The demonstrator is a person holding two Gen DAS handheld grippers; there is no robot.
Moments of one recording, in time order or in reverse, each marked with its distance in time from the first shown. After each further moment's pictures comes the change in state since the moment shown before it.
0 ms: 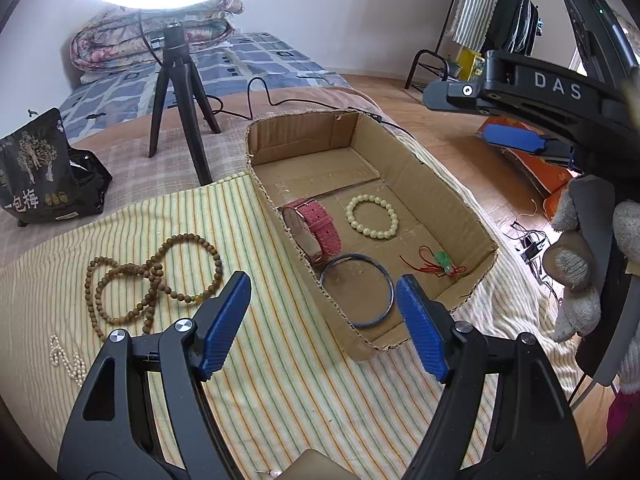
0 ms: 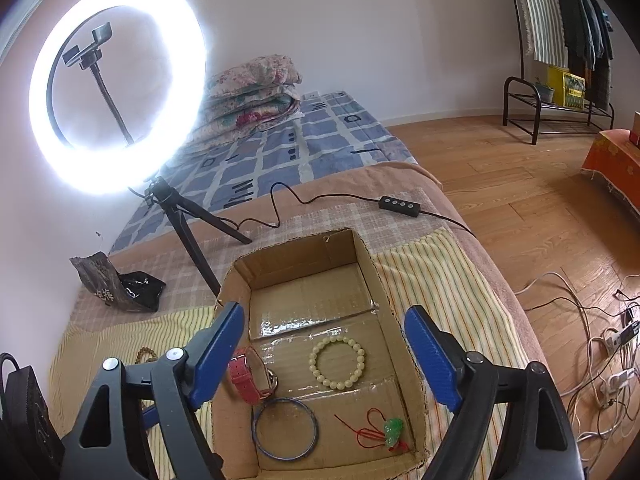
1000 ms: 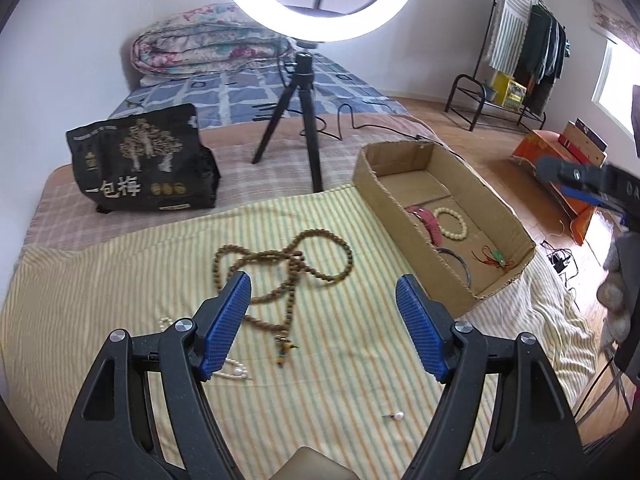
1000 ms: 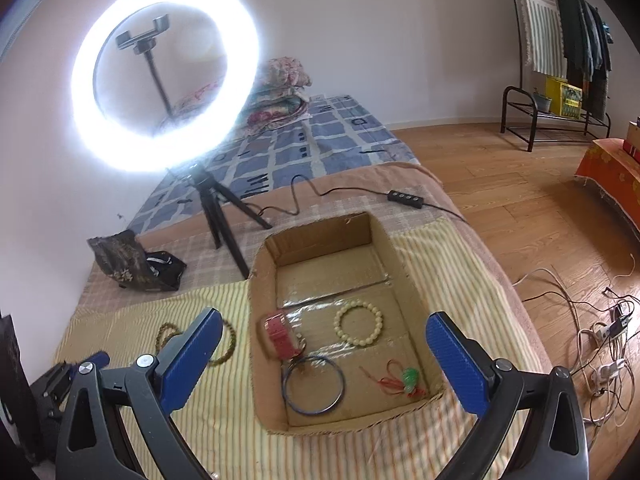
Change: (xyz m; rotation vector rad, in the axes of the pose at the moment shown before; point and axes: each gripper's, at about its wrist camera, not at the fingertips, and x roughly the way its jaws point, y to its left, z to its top) left arm -0.082 0.095 -0.022 -0.059 -0.074 0.124; right arm -0.049 0.041 -0.034 -0.044 0.003 0.015
